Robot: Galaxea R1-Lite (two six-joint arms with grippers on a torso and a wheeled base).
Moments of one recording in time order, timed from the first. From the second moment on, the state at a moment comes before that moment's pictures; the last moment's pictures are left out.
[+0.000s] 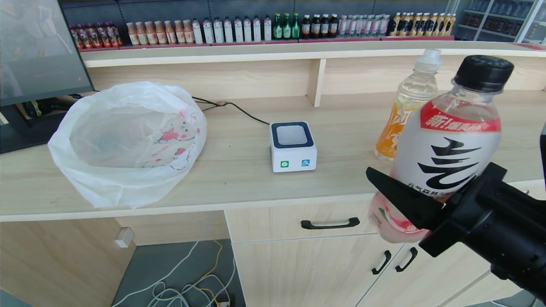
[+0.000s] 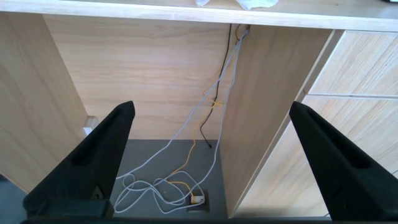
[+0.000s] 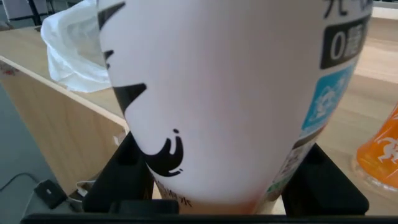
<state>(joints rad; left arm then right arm) 0.00 0.00 0.00 0.00 0.00 0.00 0.81 1.34 -0.40 -1.16 -0.16 -0.18</state>
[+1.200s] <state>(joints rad) 0.00 0.00 0.00 0.00 0.00 0.00 0.95 1.53 -0.63 -1.22 0.25 -0.93</state>
